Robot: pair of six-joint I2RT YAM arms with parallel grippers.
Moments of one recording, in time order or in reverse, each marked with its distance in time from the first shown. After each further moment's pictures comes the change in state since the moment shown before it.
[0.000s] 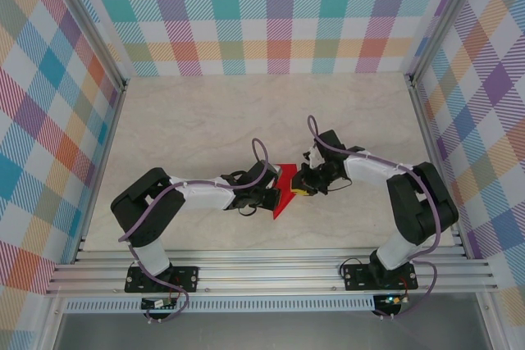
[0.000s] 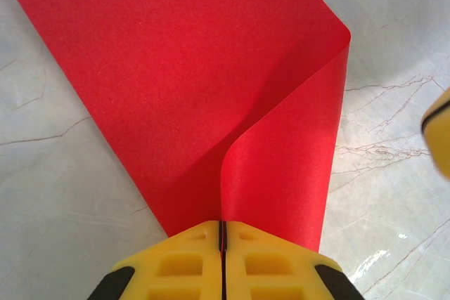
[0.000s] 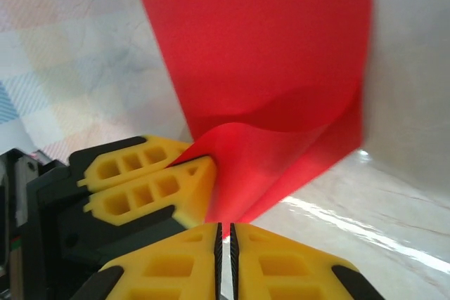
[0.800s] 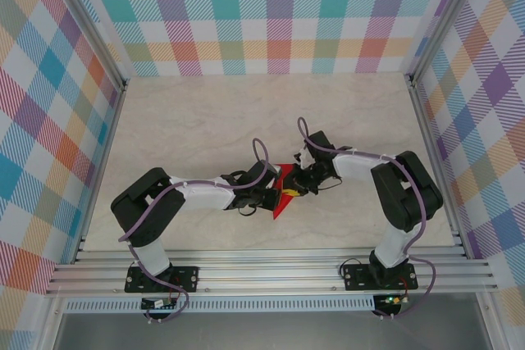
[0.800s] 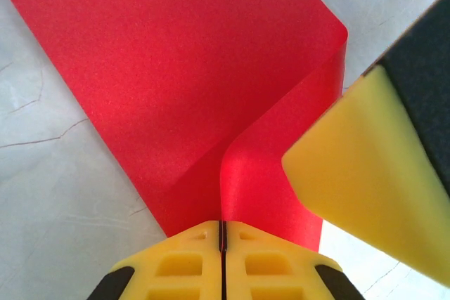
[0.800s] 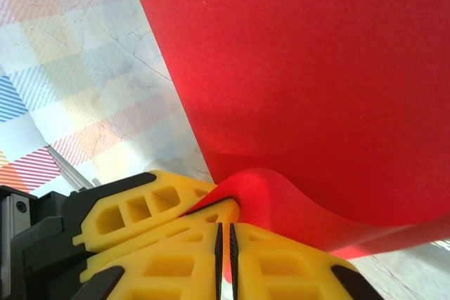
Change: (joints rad) left arm 0.001 0.001 0.000 0.000 0.004 0.018; right arm 0.039 0.130 0.047 0.082 -0.031 0.045
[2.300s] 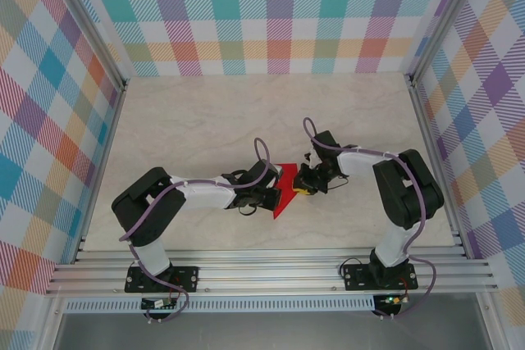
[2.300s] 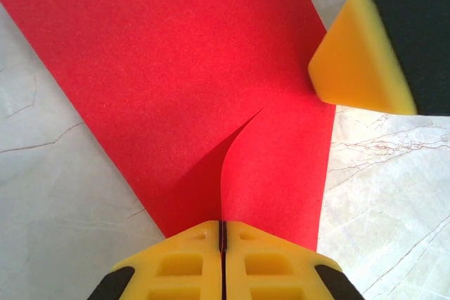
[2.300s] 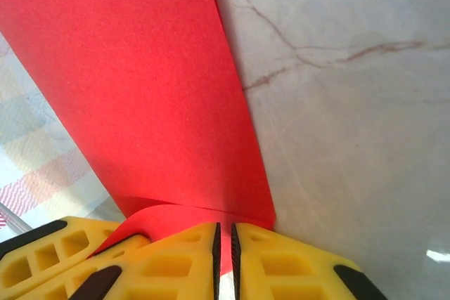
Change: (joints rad) left arm 0.000 0.006 0.015 -0.021 0.004 0.020; right arm -0.066 0.000 -0.005 -0.072 0.150 -0.060
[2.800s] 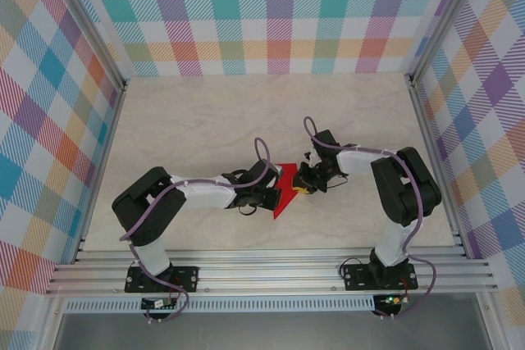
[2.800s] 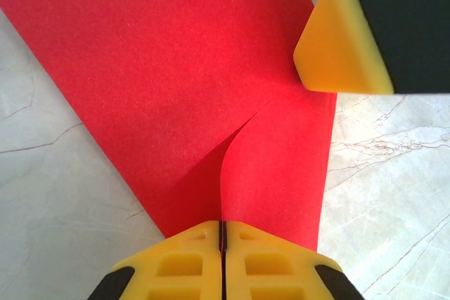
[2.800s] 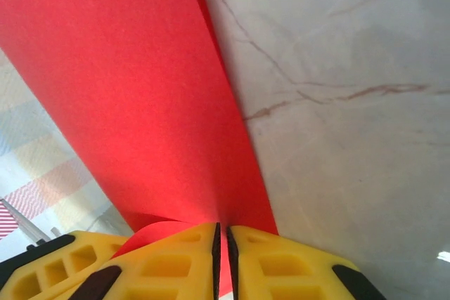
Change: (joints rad) left arm 0.002 0.003 0.006 -0.005 0.003 0.003; right arm -0.003 0.038 0.018 0.021 -0.014 0.014
